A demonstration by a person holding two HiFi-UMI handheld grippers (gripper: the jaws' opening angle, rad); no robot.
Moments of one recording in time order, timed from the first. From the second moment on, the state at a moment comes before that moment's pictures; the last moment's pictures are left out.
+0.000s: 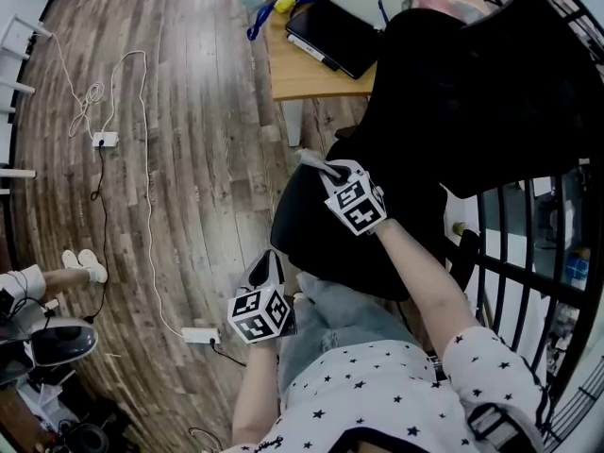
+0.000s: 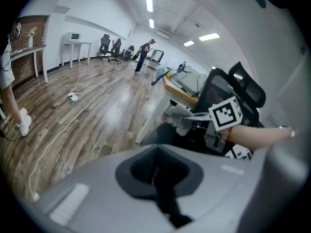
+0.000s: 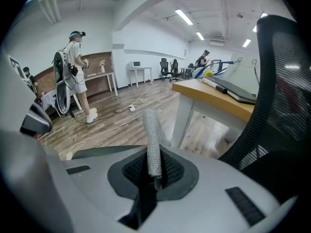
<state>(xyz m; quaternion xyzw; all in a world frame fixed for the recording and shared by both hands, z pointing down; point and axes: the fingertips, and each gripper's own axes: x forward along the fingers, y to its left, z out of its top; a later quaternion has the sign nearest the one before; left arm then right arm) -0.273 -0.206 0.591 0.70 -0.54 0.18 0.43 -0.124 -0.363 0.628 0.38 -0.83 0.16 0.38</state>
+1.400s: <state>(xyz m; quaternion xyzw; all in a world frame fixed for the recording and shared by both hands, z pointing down) -0.267 -0.217 0.603 0.69 -0.54 0.18 0.44 -0.135 -0.365 0.690 0.35 -0.80 0.20 0.44</state>
